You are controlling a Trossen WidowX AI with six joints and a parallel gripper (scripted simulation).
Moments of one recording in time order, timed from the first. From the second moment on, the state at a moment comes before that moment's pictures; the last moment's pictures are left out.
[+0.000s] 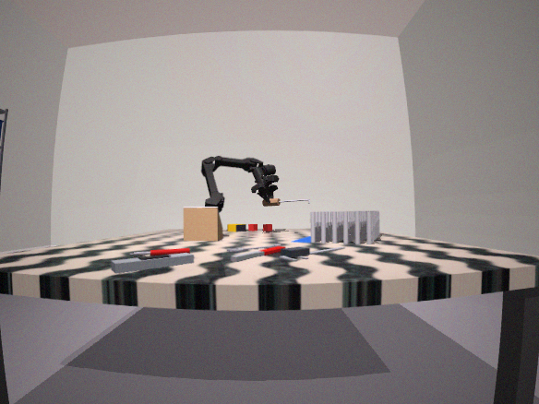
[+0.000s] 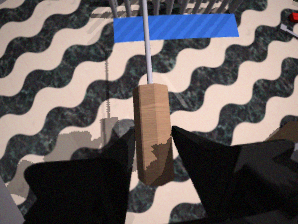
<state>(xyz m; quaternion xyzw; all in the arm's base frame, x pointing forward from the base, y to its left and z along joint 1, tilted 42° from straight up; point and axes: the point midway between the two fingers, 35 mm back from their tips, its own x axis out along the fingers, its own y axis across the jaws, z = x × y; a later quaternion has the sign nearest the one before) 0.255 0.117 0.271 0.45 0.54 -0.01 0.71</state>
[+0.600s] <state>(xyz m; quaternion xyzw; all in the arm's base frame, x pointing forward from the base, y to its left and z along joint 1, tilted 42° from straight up) 0.275 0.063 0.234 0.47 0.55 0.00 0.69</state>
